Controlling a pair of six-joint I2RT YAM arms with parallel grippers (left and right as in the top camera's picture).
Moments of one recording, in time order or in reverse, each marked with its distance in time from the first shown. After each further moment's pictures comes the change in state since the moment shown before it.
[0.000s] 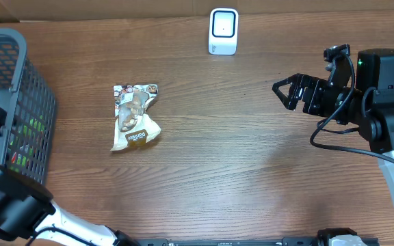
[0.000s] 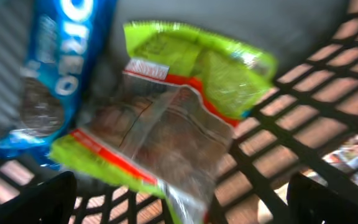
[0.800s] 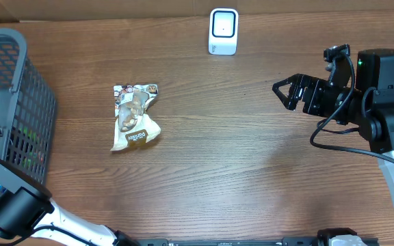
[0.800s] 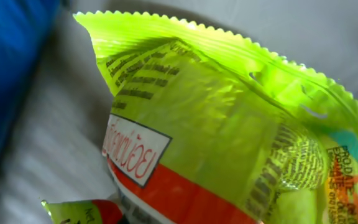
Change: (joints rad) left arm 0.001 0.021 -0.374 0.378 0.016 -0.043; right arm 0.000 0.000 0.000 -0.002 0.000 0.000
